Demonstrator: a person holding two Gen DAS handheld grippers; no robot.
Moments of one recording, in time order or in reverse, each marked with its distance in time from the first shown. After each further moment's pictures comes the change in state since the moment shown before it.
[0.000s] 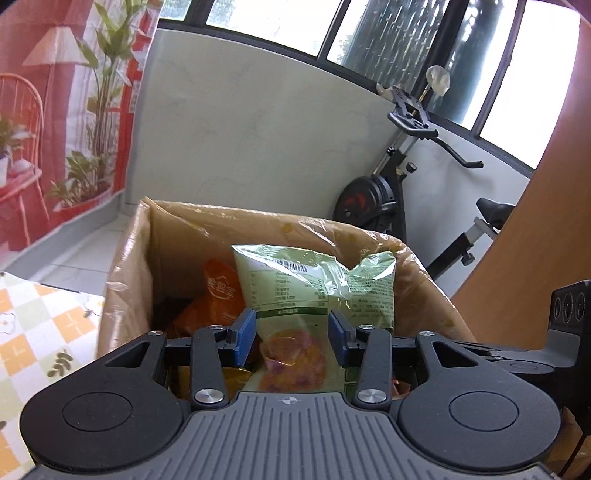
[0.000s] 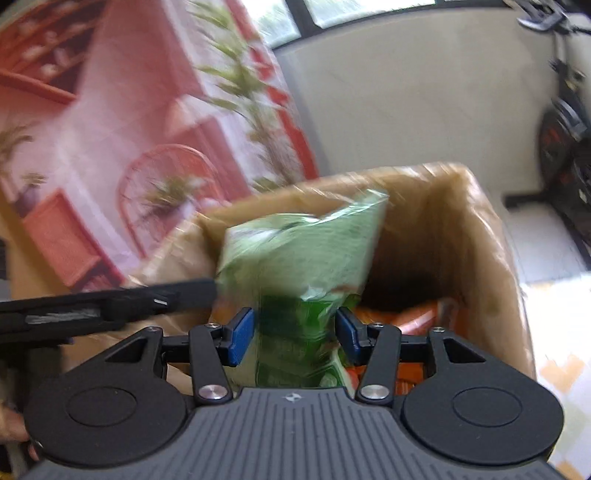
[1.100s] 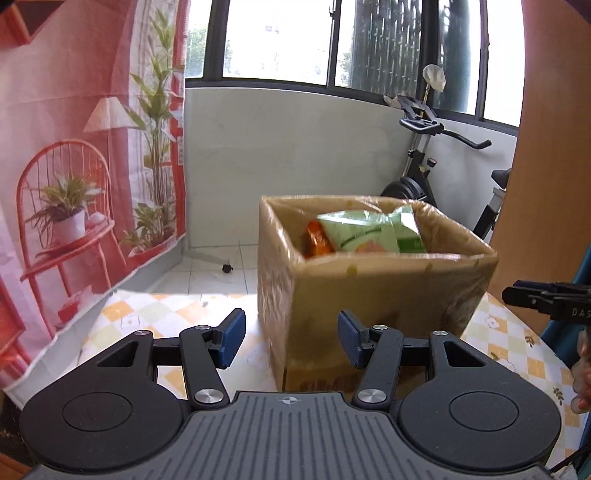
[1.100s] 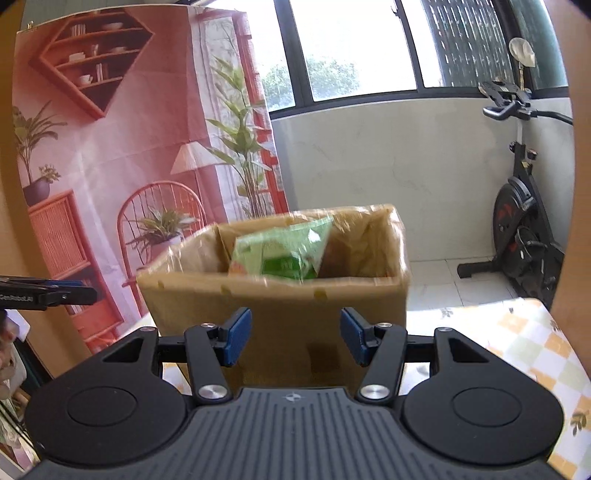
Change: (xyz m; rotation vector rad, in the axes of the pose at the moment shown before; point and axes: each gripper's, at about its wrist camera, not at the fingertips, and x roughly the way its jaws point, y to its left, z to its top) left arm -0.140 0.029 -0.082 0.183 -0.099 0.176; right arm -0.127 0.033 -0.109 -0.164 -0.251 -0.112
